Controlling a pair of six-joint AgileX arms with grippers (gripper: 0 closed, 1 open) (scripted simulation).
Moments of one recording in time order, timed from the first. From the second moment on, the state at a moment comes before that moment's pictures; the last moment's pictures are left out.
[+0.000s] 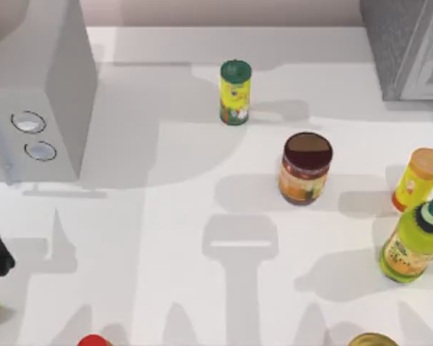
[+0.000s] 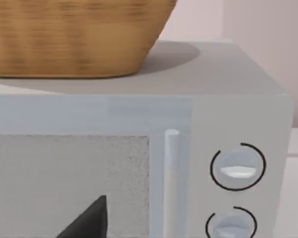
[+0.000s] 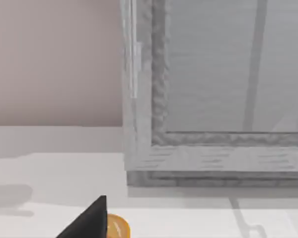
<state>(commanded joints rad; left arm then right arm) 0.00 0.00 0.00 0.00 0.00 0.00 0.00 0.00 0.00 0.00 0.00 0.00</state>
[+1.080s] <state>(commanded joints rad) 0.00 0.00 0.00 0.00 0.00 0.00 0.05 1.28 0.94 -0.23 -0.68 -0.85</state>
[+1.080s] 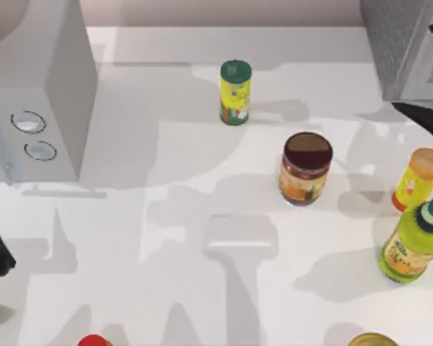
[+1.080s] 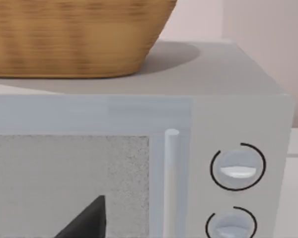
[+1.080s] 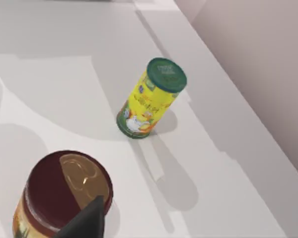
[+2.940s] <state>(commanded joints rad) 0.00 0.00 0.00 0.00 0.00 0.00 0.22 2.21 1.30 -0.33 -0.93 -1.16</state>
